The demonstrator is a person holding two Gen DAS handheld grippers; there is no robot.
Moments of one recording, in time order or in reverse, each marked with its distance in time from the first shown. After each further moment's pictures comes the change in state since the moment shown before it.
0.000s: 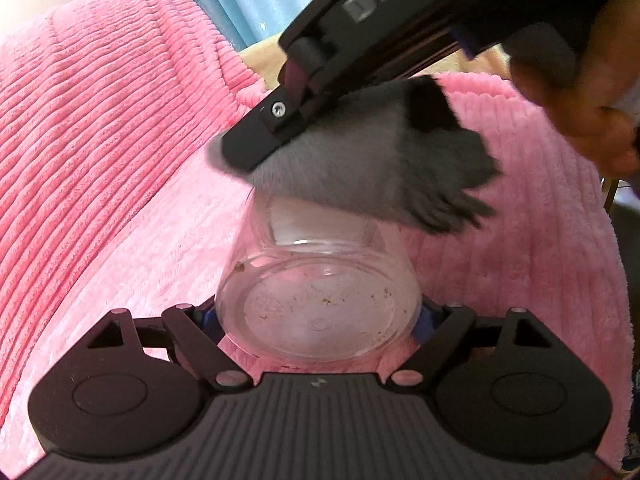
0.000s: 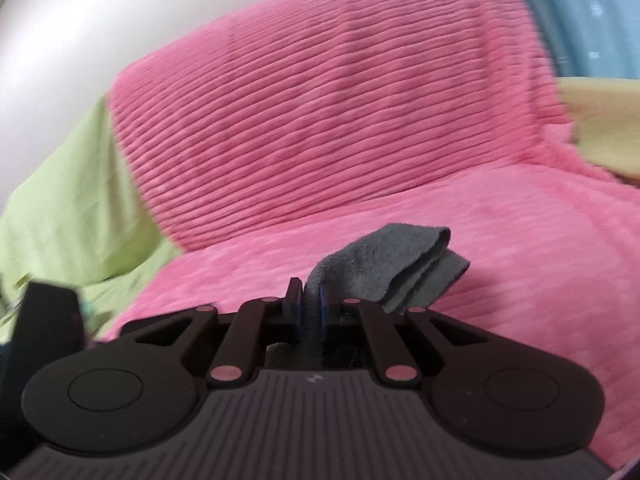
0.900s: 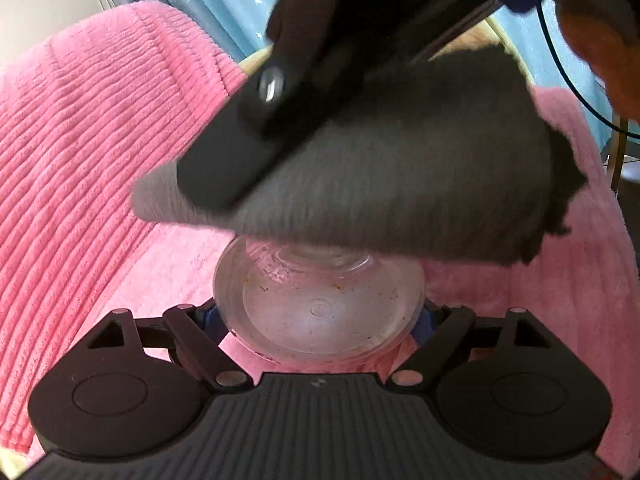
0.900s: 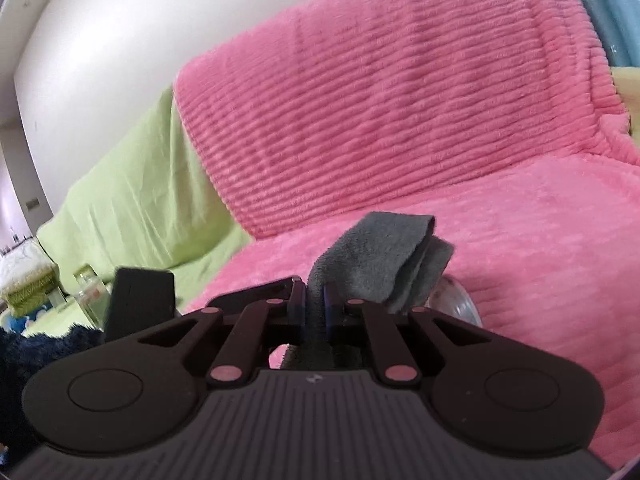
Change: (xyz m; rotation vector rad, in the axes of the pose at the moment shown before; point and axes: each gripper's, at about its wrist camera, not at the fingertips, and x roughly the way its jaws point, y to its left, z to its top) left arm 0.004 0.014 -0.004 0.083 -0.001 0.044; right arm -0.012 0.029 -0.010 -0.012 0.063 0.228
